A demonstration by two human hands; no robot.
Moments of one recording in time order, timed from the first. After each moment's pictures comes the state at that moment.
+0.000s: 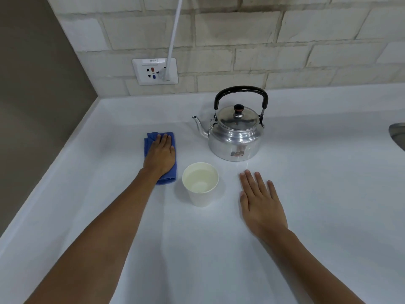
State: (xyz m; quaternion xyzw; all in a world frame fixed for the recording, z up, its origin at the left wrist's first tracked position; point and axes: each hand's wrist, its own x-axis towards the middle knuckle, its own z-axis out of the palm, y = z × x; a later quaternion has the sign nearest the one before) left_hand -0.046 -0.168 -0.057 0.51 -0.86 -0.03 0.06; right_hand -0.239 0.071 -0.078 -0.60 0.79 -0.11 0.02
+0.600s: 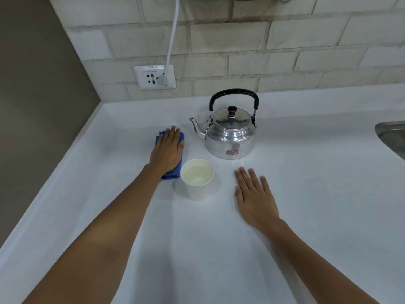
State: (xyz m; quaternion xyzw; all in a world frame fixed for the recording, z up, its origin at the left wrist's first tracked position) left_hand -0.063 -0.146 -0.032 0.48 -0.87 -0.03 0.09; right_hand -0.244 0.071 -0.079 -0.61 0.78 -0.11 0.02
